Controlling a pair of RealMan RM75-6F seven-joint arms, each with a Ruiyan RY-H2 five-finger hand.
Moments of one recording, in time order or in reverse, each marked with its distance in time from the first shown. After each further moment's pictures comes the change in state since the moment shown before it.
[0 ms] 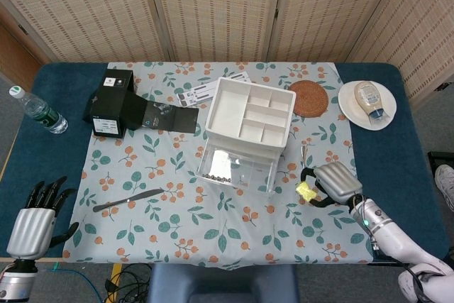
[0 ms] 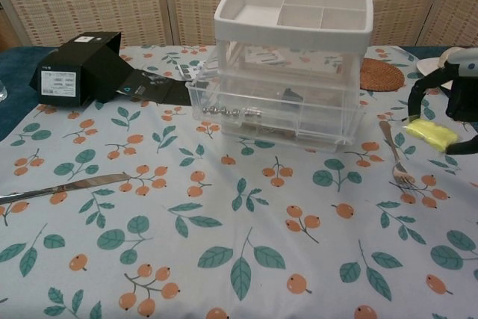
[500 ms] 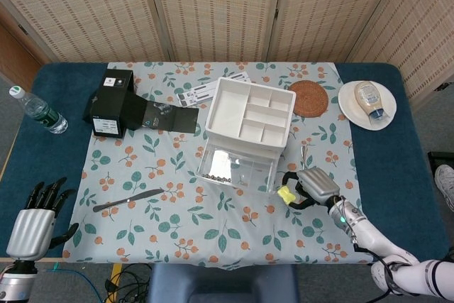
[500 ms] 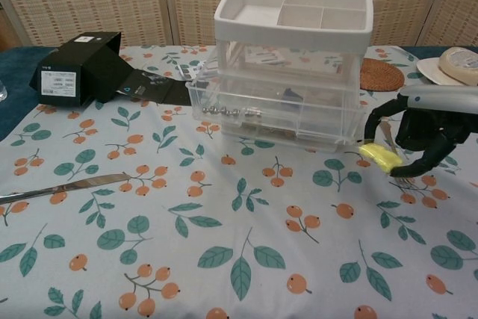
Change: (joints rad) left arm 0.000 -0.001 0.005 0.001 0.007 0.004 -0.004; right arm -0.026 -0.212 0.094 0.160 0.005 -0.086 0.140
